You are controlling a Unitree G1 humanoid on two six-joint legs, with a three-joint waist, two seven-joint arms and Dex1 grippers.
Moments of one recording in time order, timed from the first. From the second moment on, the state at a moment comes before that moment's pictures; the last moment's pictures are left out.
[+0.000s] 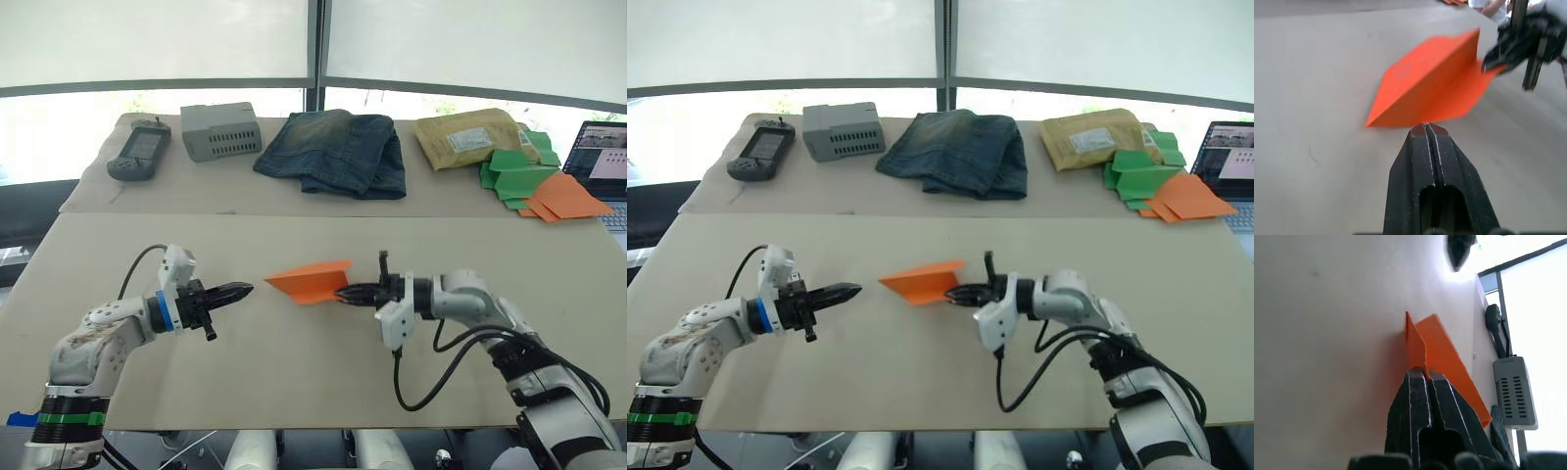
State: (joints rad) left arm -0.17 0.66 0.18 -0.10 -0.68 0.64 -1.03; right arm -0.49 -0.60 0.29 0.42 -0.49 -1.08 0.65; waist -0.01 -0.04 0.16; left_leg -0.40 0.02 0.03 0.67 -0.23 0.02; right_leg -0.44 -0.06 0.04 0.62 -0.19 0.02
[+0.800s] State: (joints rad) left arm -0.28 0.66 0.10 -0.12 -0.74 0.74 -1.05; right arm -0.52 -0.74 0.43 0.55 -0.84 -1.20 0.08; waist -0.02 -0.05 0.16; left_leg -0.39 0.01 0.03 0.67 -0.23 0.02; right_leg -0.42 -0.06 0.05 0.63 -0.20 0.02
